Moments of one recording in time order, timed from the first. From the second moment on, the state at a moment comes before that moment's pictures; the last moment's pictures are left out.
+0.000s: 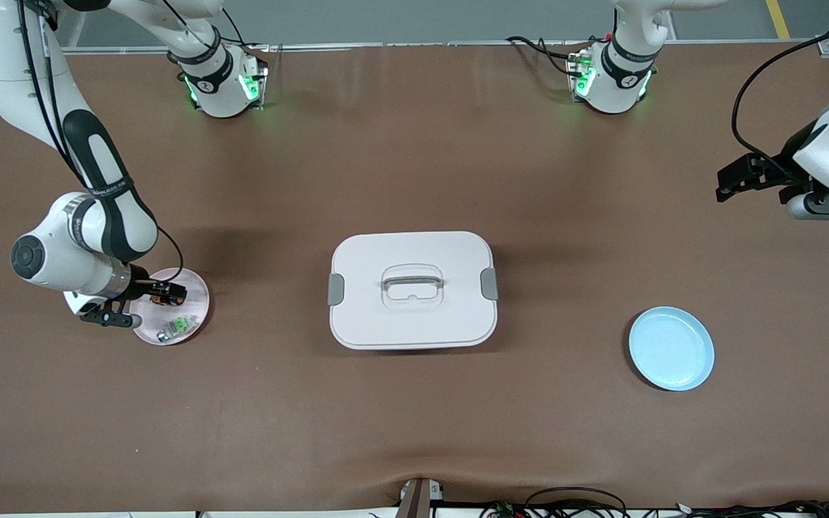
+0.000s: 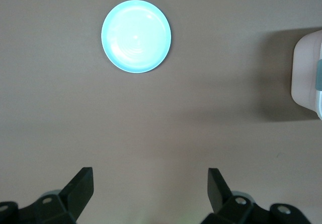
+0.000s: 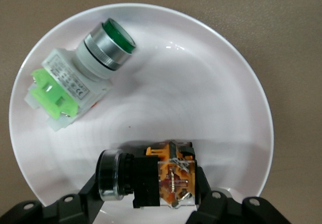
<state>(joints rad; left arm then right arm) -0.04 -0.01 -0.02 -1.65 0.00 1.59 -0.01 -0.07 0.53 -0.06 -2.02 0.23 2.42 -0.15</state>
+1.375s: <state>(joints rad) -0.05 -0.01 -0.02 -1.51 -0.31 1.52 -0.01 -0.04 0.36 -0.05 -1.76 0.56 1.70 0.50</state>
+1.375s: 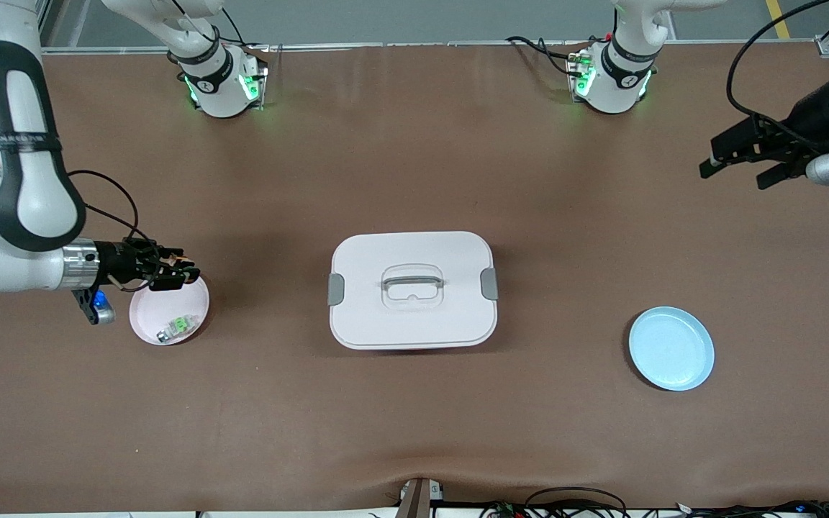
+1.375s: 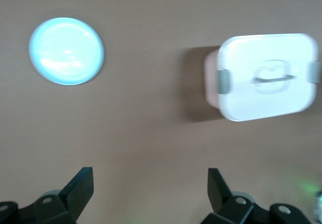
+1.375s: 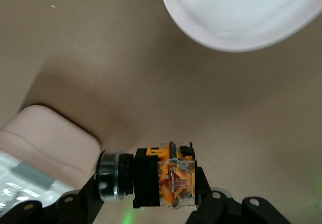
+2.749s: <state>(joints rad) -0.30 0.15 -0.08 -1.51 -0.88 1.86 -0.34 0.42 0.29 -0.04 -1.41 0.75 1.75 1.74</state>
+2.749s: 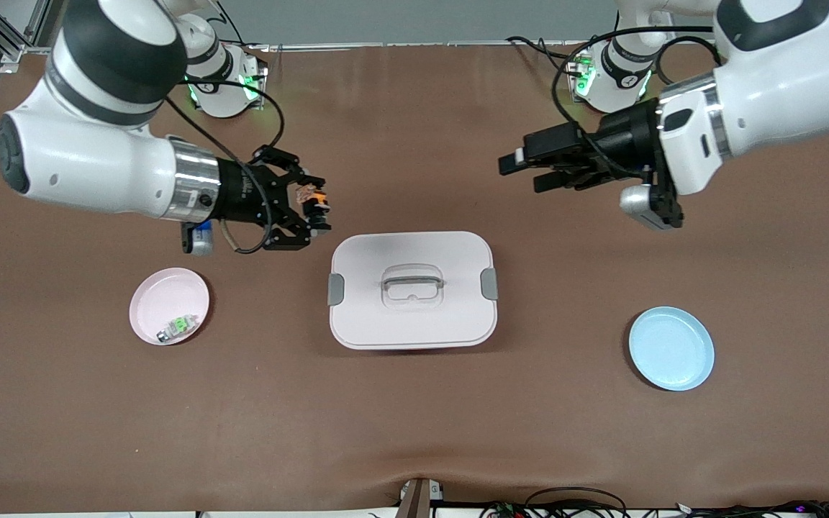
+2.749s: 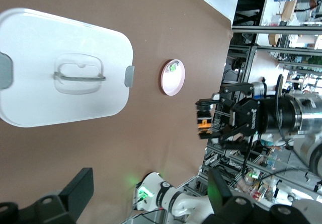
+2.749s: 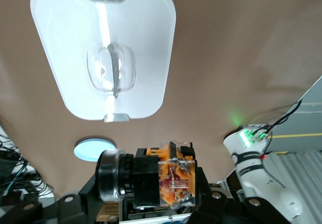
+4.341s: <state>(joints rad) -0.48 0.27 -0.07 -1.53 -0.82 2.20 -0.37 0.63 0.53 -0.05 -1.10 0.71 1.95 2.15</state>
